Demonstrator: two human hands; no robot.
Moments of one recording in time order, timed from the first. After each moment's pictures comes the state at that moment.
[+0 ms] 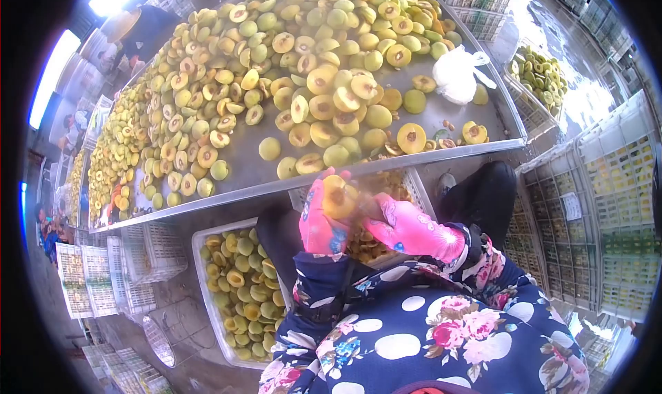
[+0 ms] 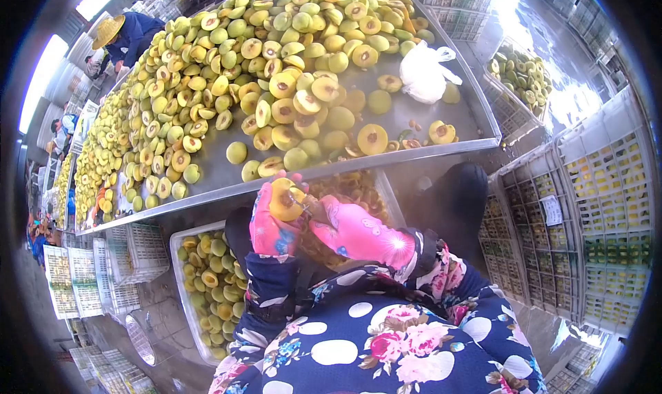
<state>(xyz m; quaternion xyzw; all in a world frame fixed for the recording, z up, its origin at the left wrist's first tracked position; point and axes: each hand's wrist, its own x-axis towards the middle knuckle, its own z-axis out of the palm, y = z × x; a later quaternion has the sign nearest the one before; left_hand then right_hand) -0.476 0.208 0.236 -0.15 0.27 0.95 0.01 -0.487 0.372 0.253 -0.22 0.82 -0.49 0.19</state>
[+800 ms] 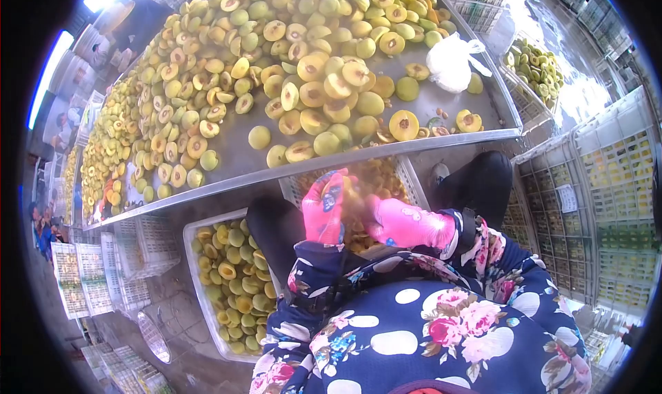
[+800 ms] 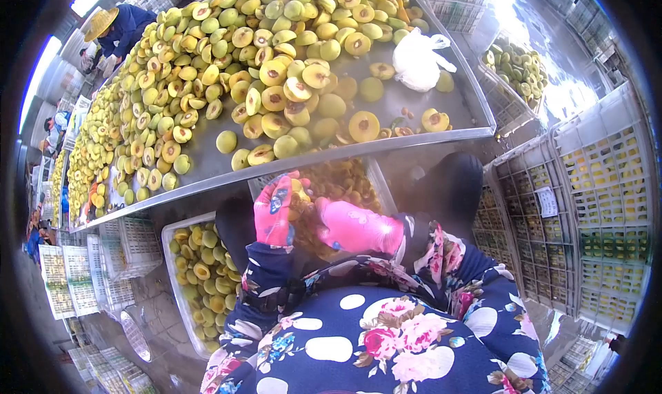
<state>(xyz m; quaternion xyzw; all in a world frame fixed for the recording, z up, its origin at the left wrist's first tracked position) -0.475 0.220 0.209 -0.17 0.52 0.84 -0.01 -0.490 0.380 0.228 -0.30 0.81 -0.41 0.29</state>
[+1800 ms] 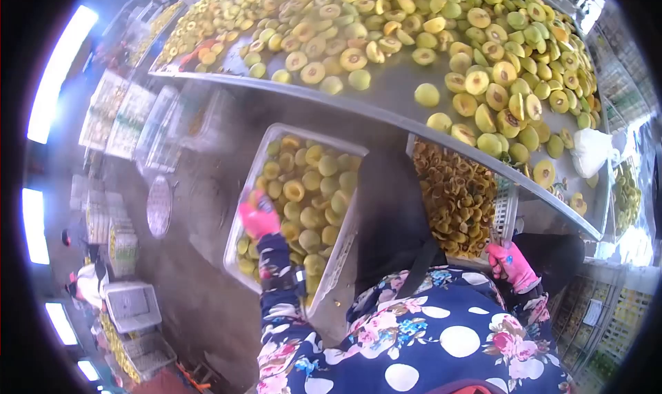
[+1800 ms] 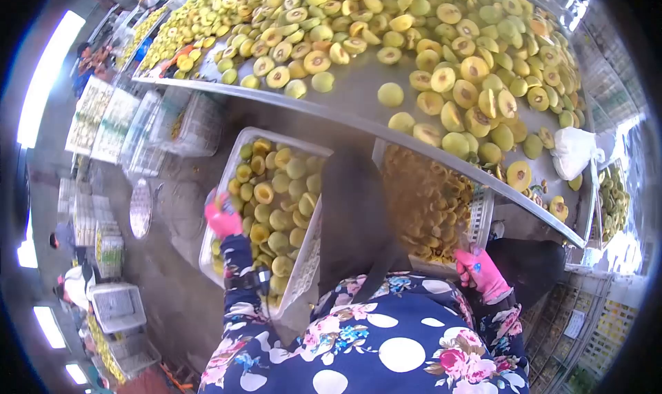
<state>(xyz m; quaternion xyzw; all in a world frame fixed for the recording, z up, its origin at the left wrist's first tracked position) -0.247 -0.075 0.133 -0.42 0.82 -0.02 -0.39 -0.473 0.404 0.177 0.09 0.71 -0.48 0.50</state>
